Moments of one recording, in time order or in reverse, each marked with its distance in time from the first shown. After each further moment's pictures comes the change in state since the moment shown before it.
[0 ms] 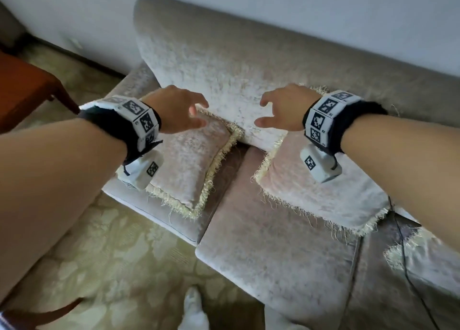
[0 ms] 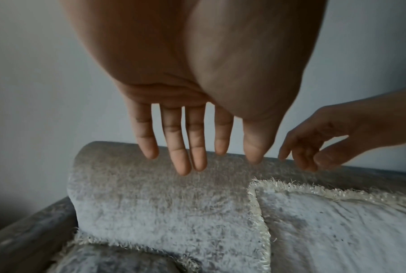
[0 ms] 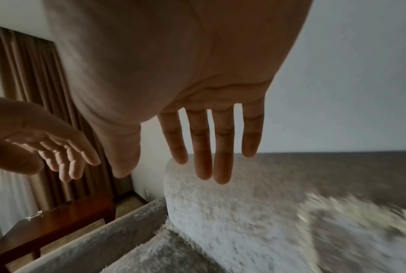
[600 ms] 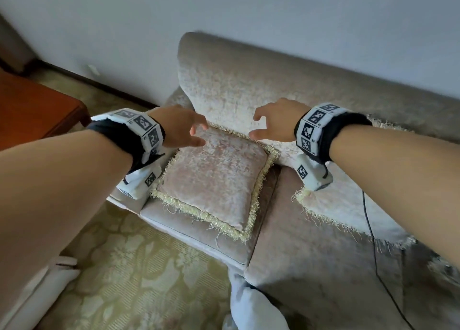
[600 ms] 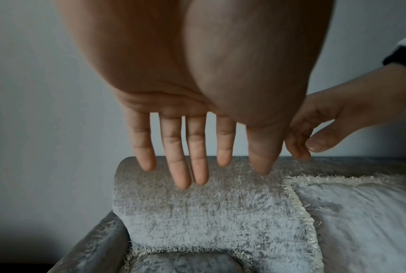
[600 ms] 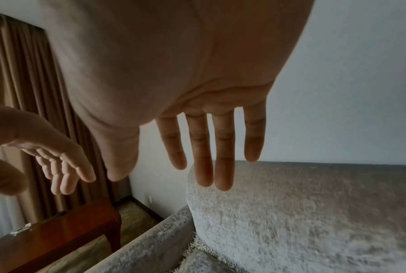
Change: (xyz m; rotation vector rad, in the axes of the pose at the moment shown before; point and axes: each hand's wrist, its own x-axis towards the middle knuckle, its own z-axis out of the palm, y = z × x) left_hand -0.063 -0.219 -0.071 0.160 -0.037 0.089; right_hand 0.092 -0.219 -0.076 -0.044 0.023 0.043
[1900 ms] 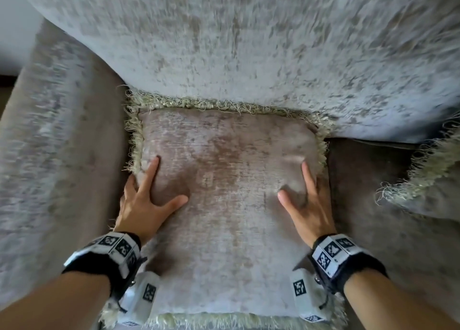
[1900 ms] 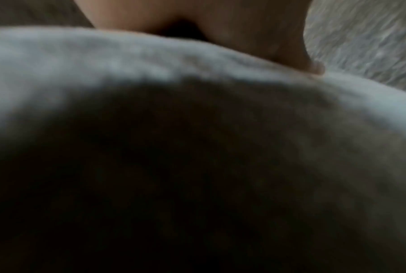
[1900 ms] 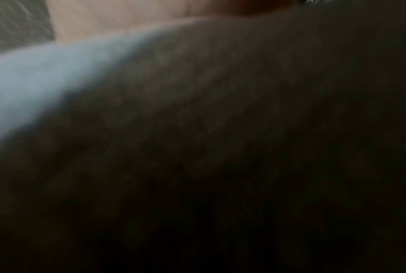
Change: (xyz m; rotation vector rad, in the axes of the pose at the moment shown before) left_hand 0.368 -0.220 0.387 -0.708 -0.097 -0.325; right_hand 0.236 -0.041 0.451 1.121 0.138 0.996
